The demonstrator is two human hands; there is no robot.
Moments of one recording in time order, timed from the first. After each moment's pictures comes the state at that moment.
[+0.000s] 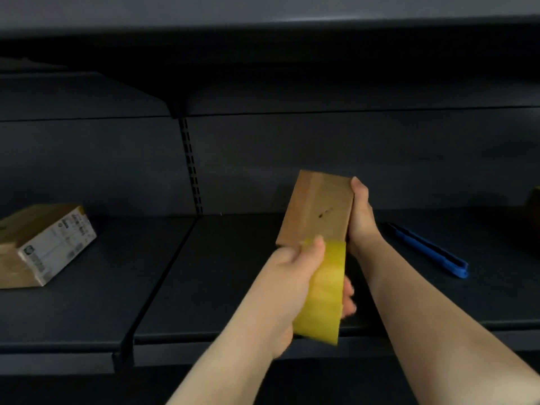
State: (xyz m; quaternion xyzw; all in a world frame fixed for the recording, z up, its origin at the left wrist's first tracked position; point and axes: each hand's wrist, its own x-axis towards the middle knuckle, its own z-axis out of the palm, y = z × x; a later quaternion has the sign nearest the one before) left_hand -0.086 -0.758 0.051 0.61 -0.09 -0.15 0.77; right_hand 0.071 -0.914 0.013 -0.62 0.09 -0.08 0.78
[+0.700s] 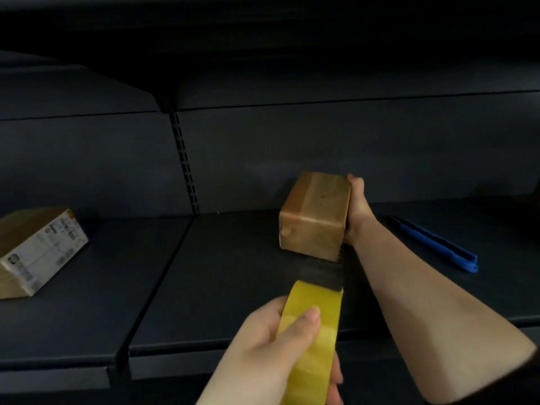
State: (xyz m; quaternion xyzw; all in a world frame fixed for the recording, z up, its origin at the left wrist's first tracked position) left_hand -0.114 -0.721 0.032 0.59 -0.10 -0.22 0.77; right_hand 0.097 -0.913 0.011 -0.54 0.16 0.02 0.83
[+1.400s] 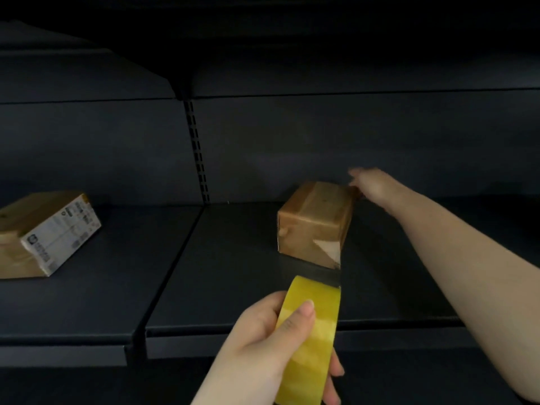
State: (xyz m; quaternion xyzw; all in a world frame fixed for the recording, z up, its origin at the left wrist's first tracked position) left_hand -0.124 -0.701 0.027 0.57 -0.10 -0.23 0.78; right_hand 0.089 -0.926 0.056 -0.89 0.07 -0.06 0.45
